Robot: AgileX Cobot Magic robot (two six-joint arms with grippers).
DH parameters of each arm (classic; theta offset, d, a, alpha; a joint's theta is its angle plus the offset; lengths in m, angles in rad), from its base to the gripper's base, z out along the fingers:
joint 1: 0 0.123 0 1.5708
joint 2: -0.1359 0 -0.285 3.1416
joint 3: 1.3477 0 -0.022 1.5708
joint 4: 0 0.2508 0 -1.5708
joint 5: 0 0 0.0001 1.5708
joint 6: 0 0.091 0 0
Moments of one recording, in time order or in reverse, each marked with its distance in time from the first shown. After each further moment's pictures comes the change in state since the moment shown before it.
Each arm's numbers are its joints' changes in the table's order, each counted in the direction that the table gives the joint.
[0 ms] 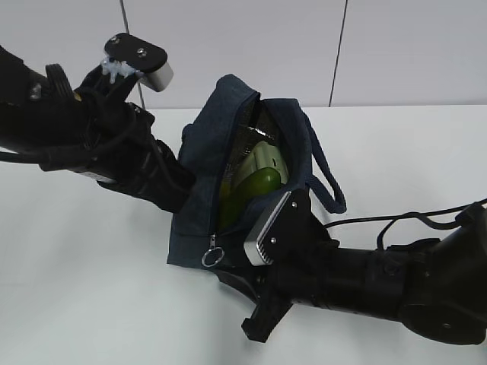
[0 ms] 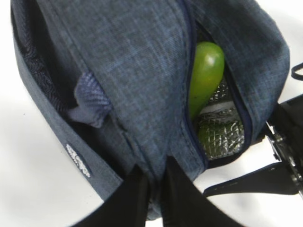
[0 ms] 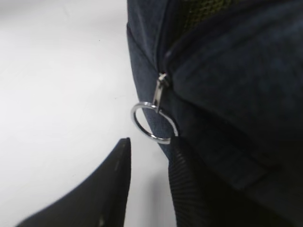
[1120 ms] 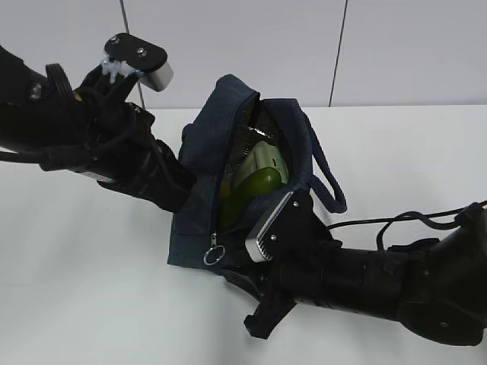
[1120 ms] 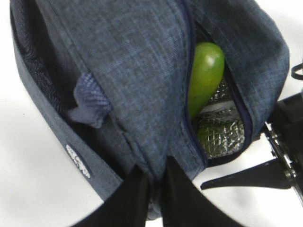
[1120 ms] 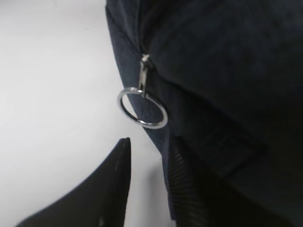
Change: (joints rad) left arm 0.000 0.000 0.000 -0.003 0.000 0.000; right arm 0.001 0.000 0.000 0.039 0.044 0.000
